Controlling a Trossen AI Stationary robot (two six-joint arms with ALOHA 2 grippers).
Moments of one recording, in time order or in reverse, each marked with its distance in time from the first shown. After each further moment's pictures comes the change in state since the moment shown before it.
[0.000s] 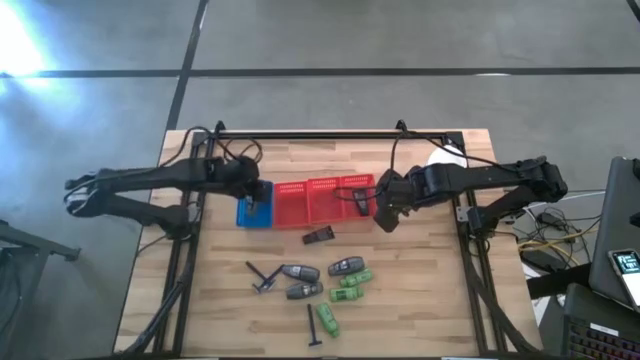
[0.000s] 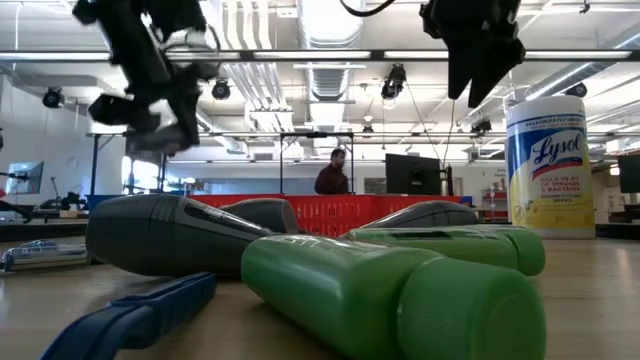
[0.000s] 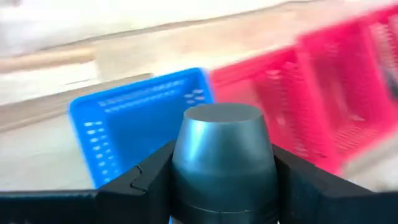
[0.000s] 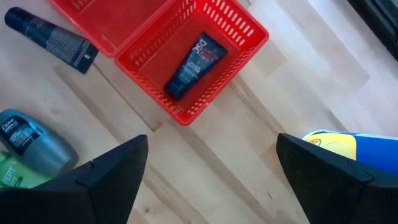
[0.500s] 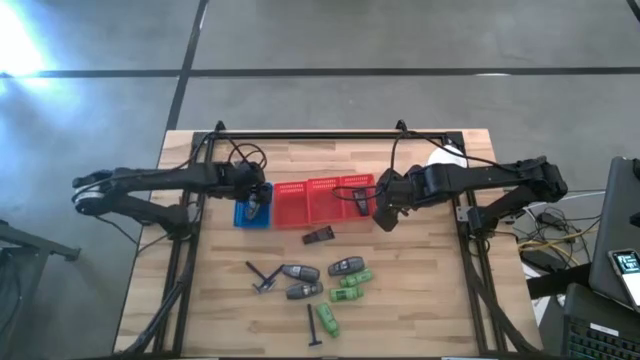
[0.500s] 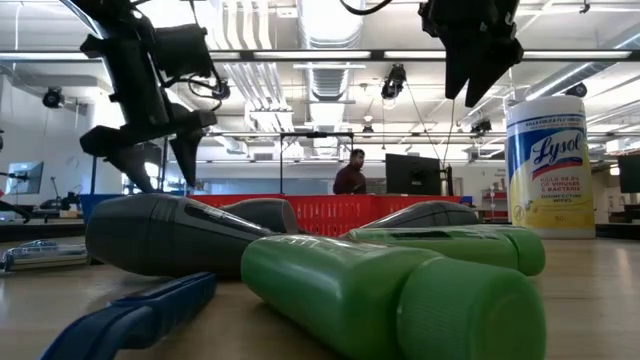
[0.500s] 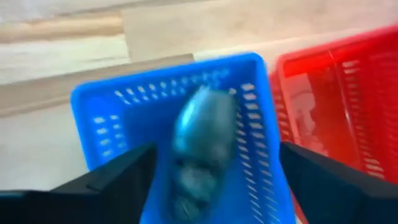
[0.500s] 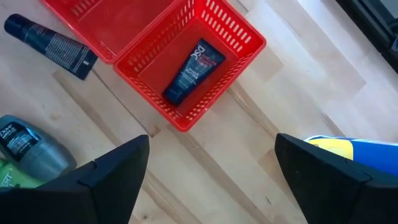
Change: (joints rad) left arm 0.043 0.096 -0.103 0.081 -0.001 -0.021; right arm 0.001 0.000 -0.001 0.012 0.021 -0.005
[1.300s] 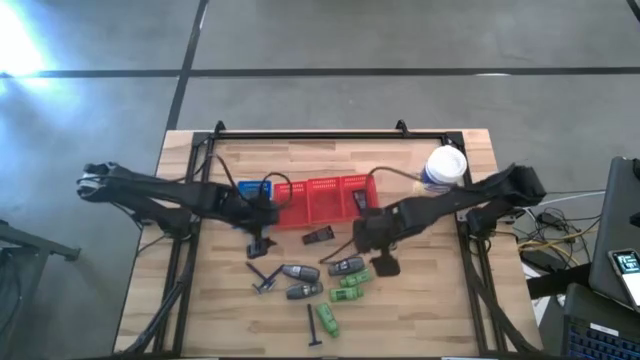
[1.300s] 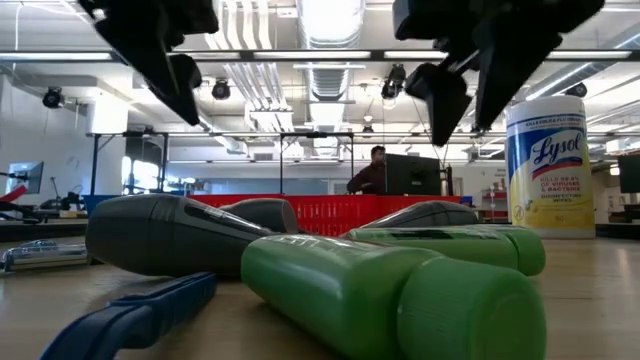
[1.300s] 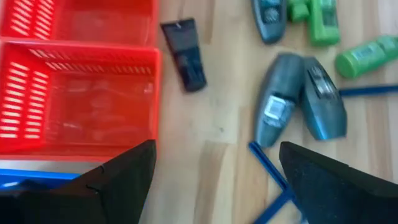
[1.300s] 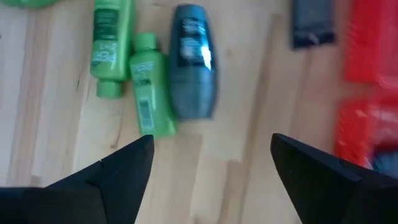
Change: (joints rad) left arm -0.466 0.035 0.237 -0.024 0.139 0.792; right arm 0.168 0.219 -0.085 0.383 -0.398 -0.691
